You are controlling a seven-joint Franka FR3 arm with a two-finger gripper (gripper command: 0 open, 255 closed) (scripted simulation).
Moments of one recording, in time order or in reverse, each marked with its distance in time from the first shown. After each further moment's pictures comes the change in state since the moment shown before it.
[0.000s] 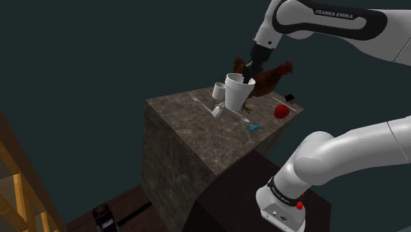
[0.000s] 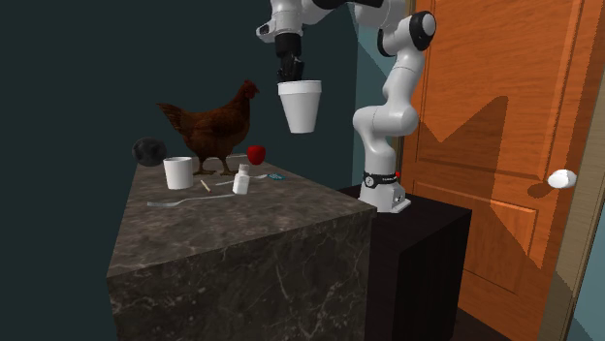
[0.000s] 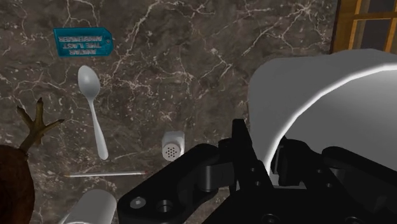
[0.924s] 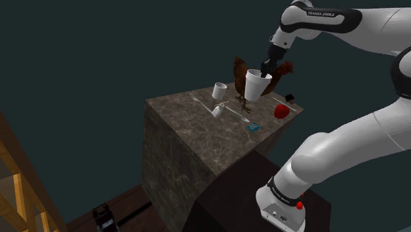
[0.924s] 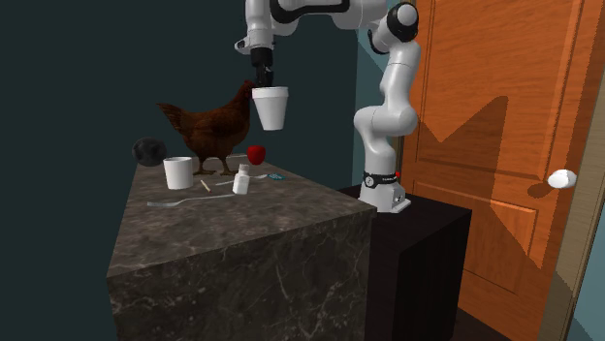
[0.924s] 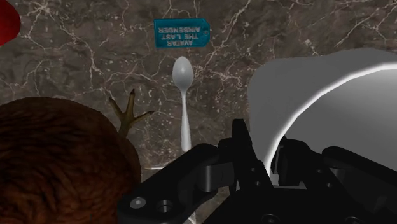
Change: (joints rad) arm -0.081 0.191 -0.279 0.194 -0.088 -0.003 -0.341
